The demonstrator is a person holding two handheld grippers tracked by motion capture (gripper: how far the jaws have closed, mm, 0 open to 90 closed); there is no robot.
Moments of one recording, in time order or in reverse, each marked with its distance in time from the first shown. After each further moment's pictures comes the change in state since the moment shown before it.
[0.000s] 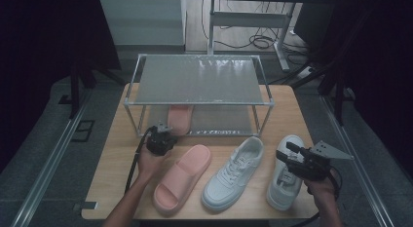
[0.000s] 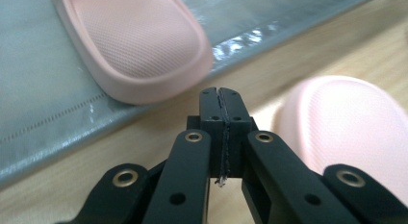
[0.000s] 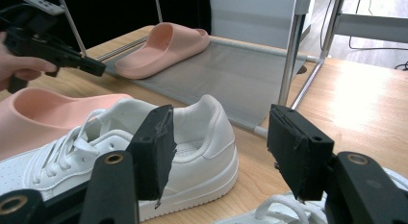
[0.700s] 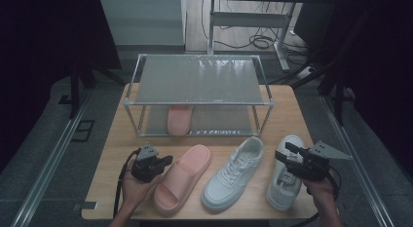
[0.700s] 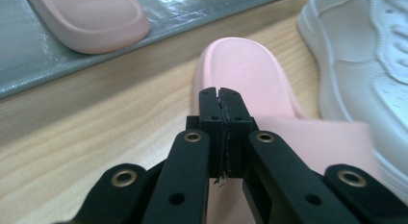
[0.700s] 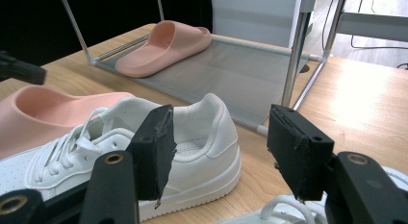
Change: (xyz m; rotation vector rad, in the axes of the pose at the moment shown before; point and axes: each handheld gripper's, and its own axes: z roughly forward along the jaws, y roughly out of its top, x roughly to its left) left arm -0.029 -0.052 -0.072 -0.092 -0.127 0.007; right arm 0.002 0.000 0.001 0.005 0.003 -0.002
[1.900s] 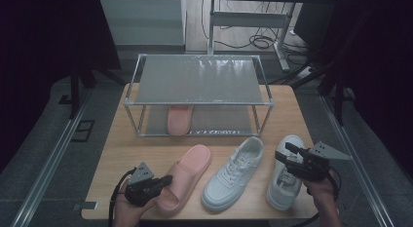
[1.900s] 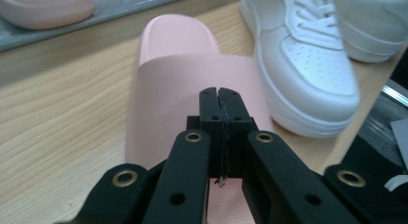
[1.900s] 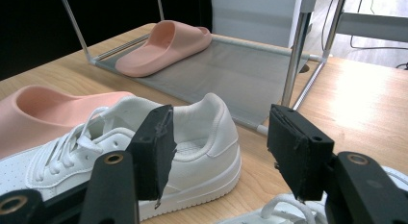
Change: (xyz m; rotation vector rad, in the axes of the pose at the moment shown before) left arm -0.037 -0.027 -0.035 -0.013 -0.107 0.025; right arm 0.001 0.000 -0.001 0.001 -0.002 -0.003
